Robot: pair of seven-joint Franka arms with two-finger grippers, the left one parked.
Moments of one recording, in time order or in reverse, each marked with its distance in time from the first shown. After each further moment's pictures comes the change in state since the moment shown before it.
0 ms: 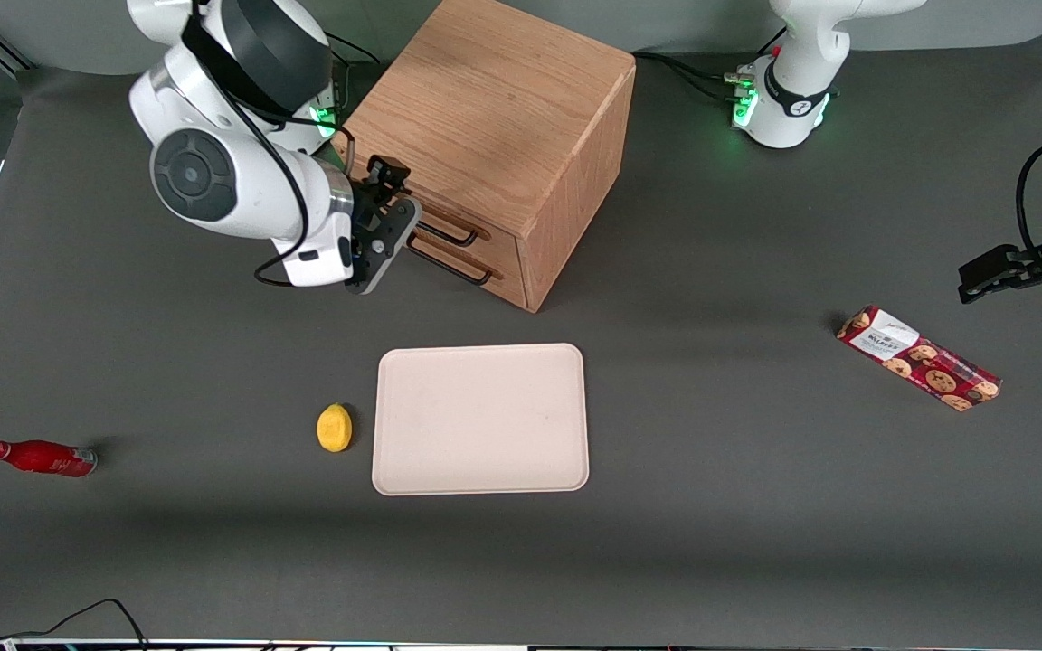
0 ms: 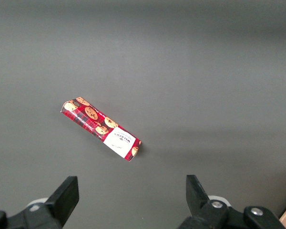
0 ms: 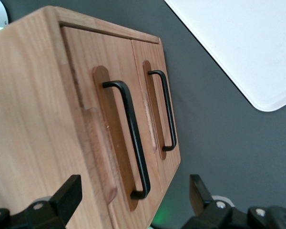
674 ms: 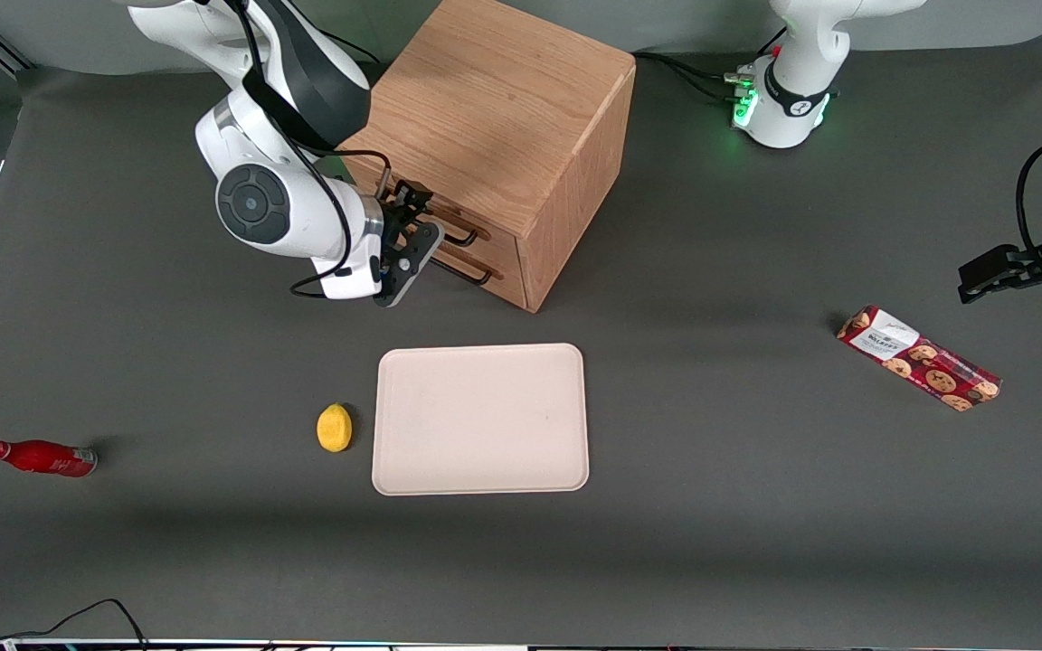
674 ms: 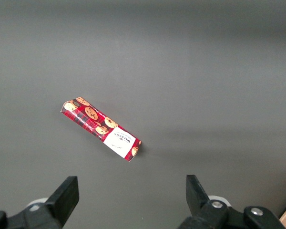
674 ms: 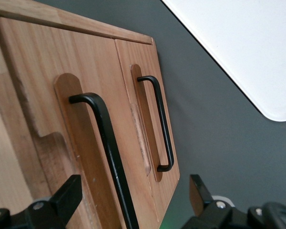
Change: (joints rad) arm 0.005 -0.001 0.018 -0.157 0.000 0.172 0.000
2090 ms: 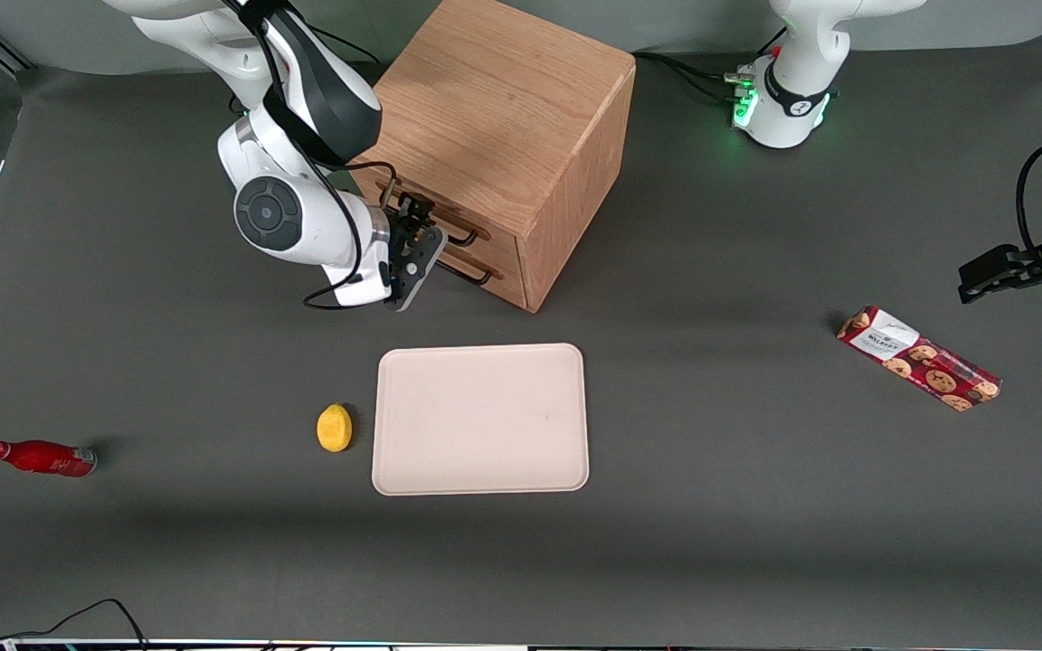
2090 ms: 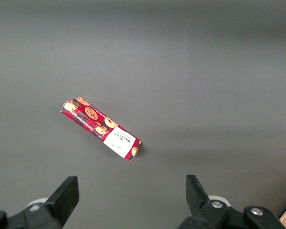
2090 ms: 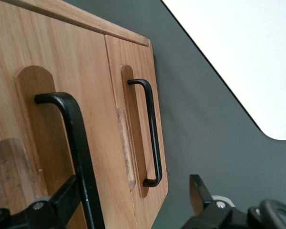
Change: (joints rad) arm -0.009 -0.008 0.003 -0.098 0.000 0.125 -0.107
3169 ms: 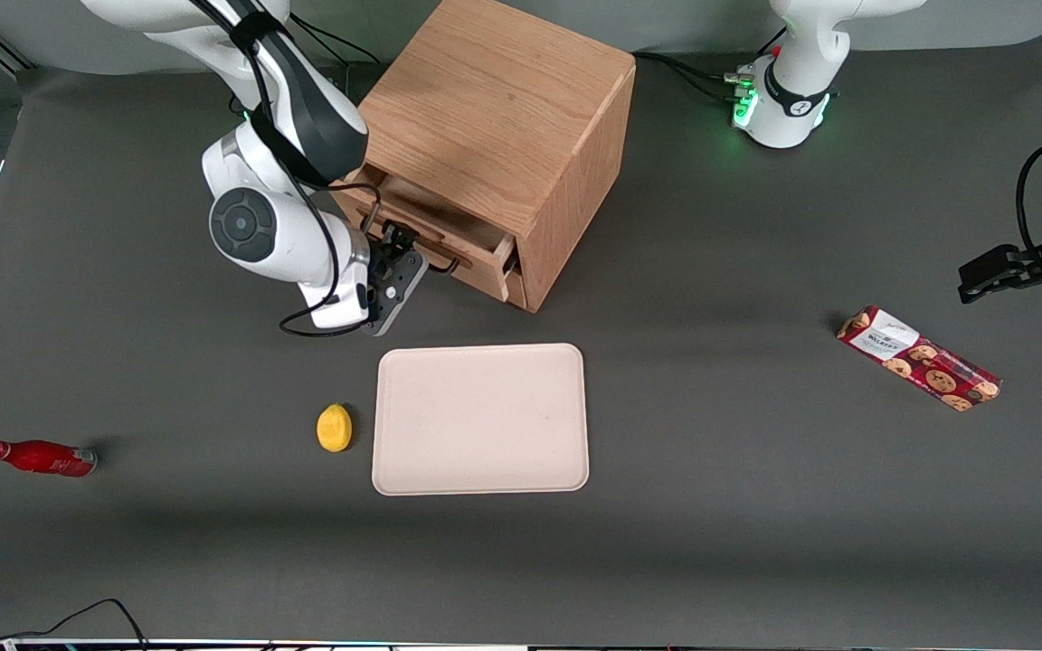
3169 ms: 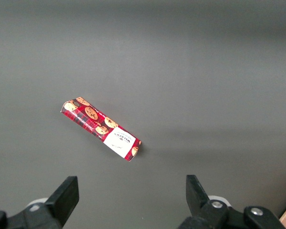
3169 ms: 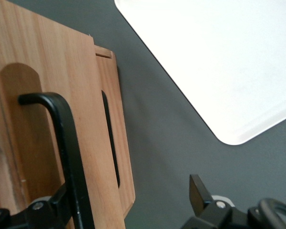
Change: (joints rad) arm -0.005 0.020 -0.055 -0.003 -0.065 0.091 -0.037
